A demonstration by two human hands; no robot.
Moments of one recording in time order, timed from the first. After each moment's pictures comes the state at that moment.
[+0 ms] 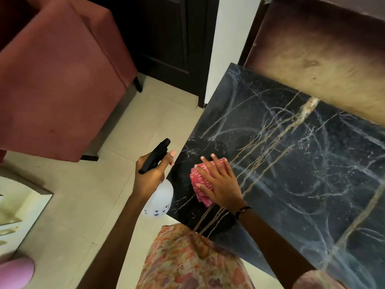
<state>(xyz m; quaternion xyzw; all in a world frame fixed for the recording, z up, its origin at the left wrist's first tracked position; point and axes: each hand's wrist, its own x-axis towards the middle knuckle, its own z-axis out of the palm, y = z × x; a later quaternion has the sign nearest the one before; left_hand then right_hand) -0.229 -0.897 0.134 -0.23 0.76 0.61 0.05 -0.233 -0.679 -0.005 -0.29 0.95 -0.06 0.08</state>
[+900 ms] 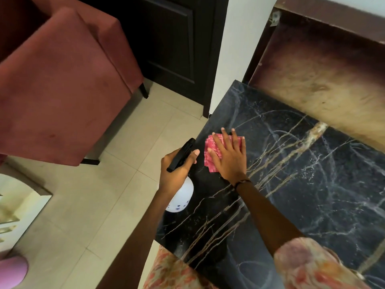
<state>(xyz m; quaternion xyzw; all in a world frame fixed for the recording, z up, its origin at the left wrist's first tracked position) -0.308 -0.830 0.113 -0.22 0.74 0.63 0.02 -0.385 -0.664 -0.005 -0.16 0.98 -0.06 0.08</state>
